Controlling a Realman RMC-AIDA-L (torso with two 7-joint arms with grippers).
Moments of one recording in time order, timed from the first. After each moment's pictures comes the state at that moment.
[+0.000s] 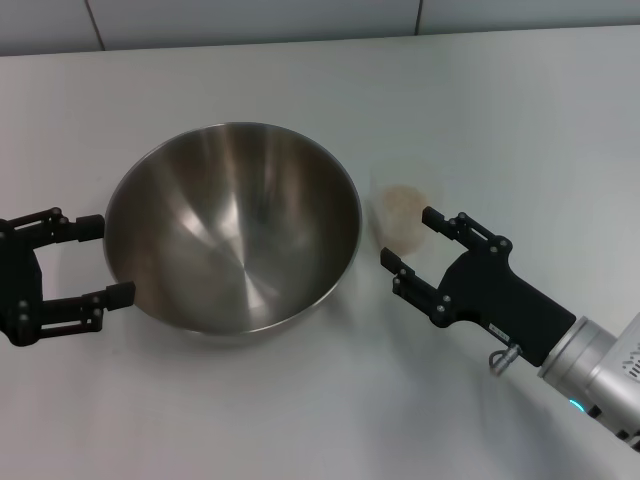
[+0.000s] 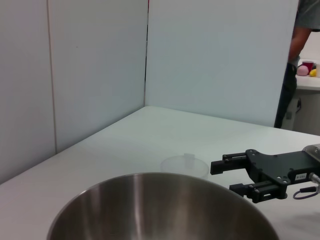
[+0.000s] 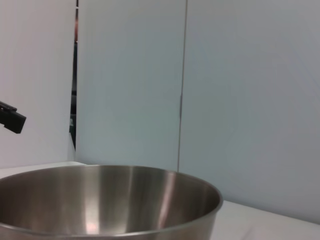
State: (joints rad) left arm -0.23 -2.05 0.78 1.06 1.87 1.78 -1.36; right arm 0.33 2.09 0.31 0.23 -2.39 -1.29 0.13
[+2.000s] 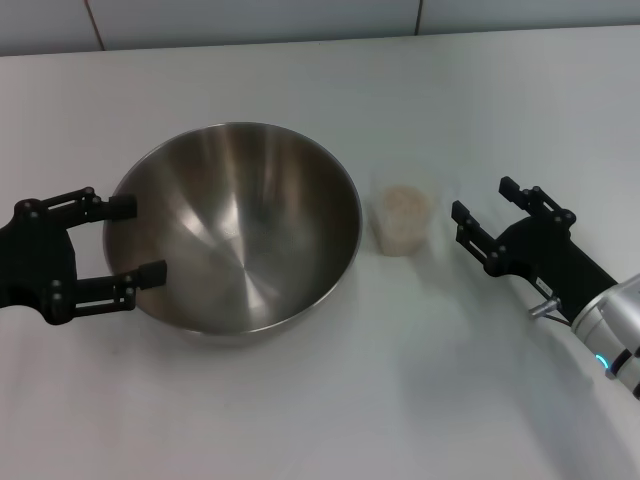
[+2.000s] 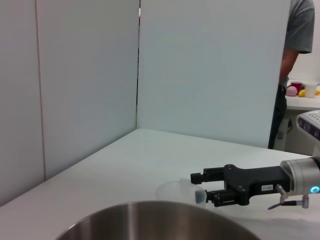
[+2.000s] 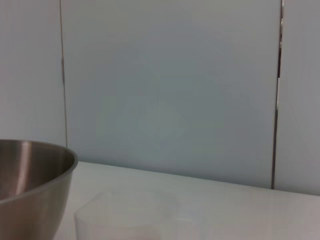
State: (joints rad) left arm -0.30 -2.06 0.75 0.96 1.86 1.77 -1.30; right arm 0.32 2.09 0.58 0.23 -2.40 -1.11 0.14
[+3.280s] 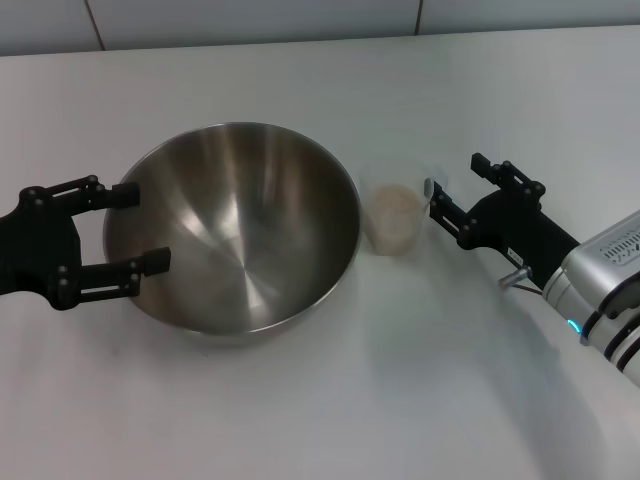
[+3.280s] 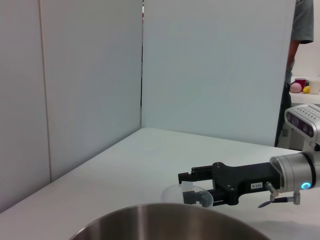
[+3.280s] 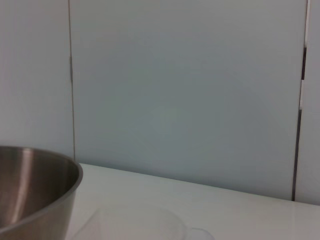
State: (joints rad) left arm -0.32 -2.06 0.75 0.95 1.87 1.74 -1.30; right arm 0.41 2.09 0.60 0.25 -2.39 -1.02 0.14
